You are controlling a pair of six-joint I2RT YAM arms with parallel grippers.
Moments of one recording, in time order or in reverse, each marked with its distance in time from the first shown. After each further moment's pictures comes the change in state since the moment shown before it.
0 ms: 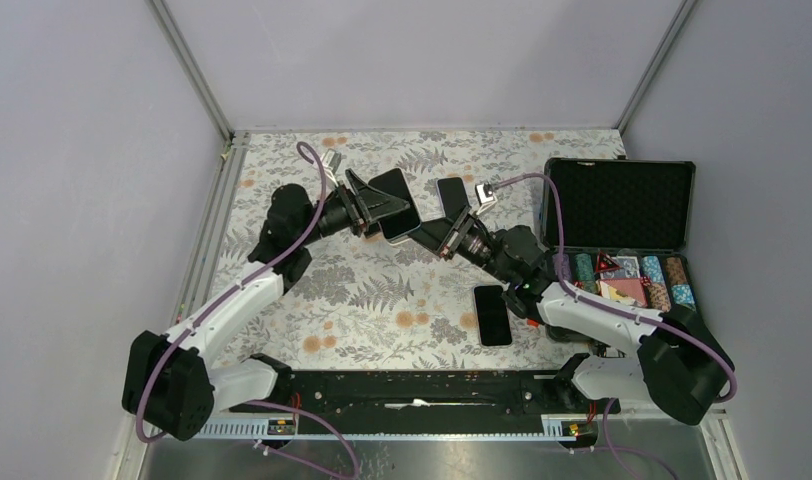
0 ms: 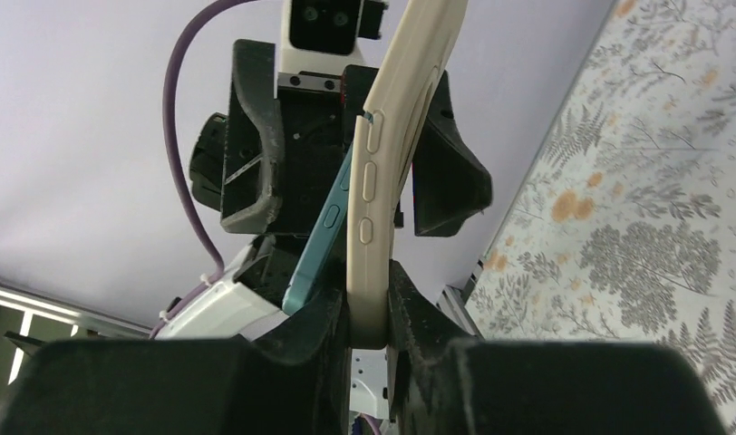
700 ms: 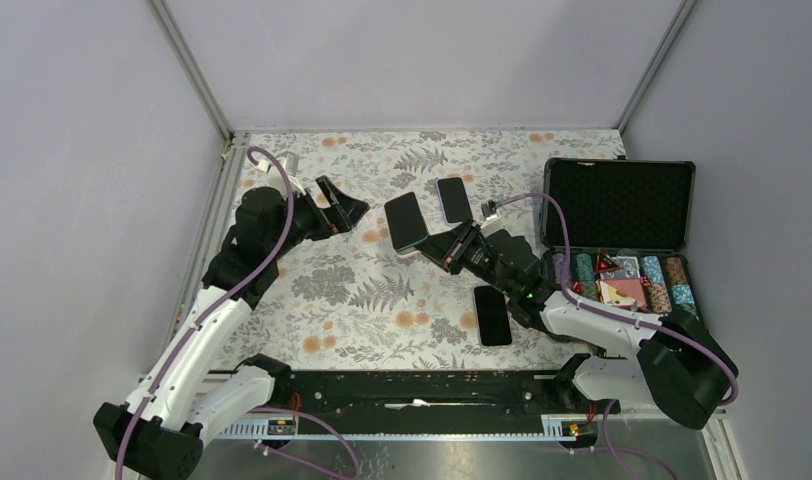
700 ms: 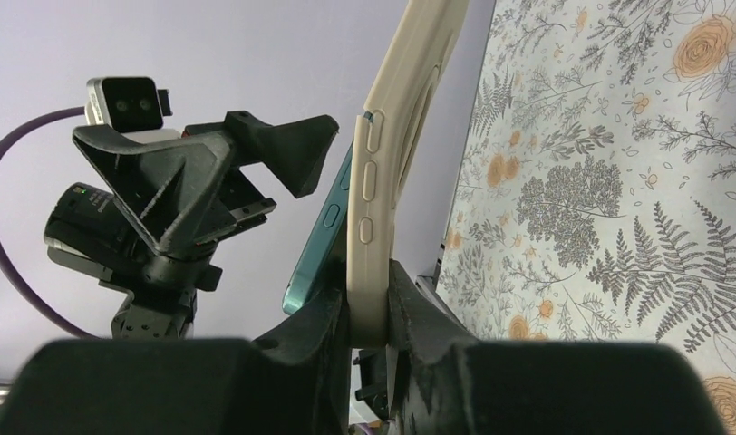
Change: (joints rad) left arm 0.045 -0.257 0.146 -0.725 -0.485 0.618; right arm -0.001 -0.037 -0.101 -0.137 0.090 0.078
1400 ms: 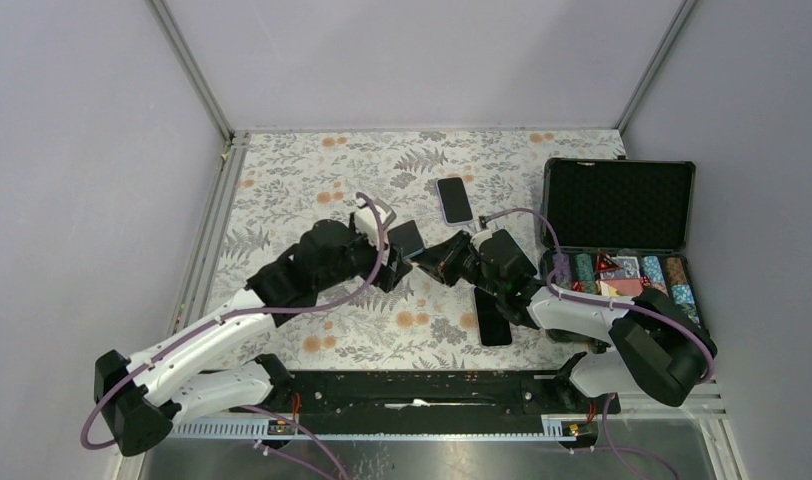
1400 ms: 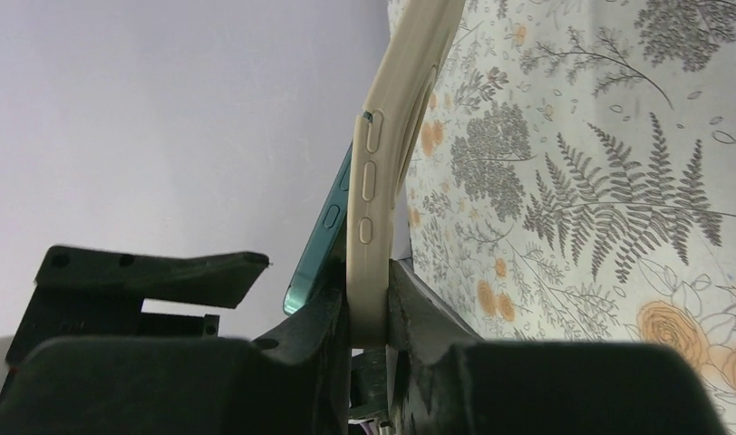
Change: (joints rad) left arm -0.433 0.045 -0.078 0.012 -0.136 0.500; right arm 0.000 0.142 -0.007 -0.065 0.006 0.172
